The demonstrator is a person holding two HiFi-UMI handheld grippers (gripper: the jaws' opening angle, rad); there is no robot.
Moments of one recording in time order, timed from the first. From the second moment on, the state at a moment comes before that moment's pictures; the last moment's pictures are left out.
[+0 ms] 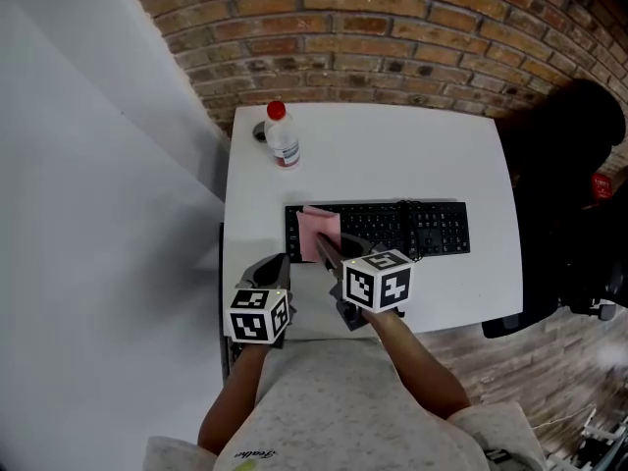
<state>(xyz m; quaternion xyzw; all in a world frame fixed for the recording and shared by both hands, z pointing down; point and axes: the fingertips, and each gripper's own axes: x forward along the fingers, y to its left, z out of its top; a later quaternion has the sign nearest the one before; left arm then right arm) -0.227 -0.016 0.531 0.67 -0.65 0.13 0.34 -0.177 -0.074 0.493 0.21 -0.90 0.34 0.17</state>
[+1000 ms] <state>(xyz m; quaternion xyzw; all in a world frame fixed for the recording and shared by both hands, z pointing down) -0.250 0.008 0.539 0.70 -0.61 0.15 0.33 -0.212 -0.032 0.539 0.24 -0.89 0.34 0.20</state>
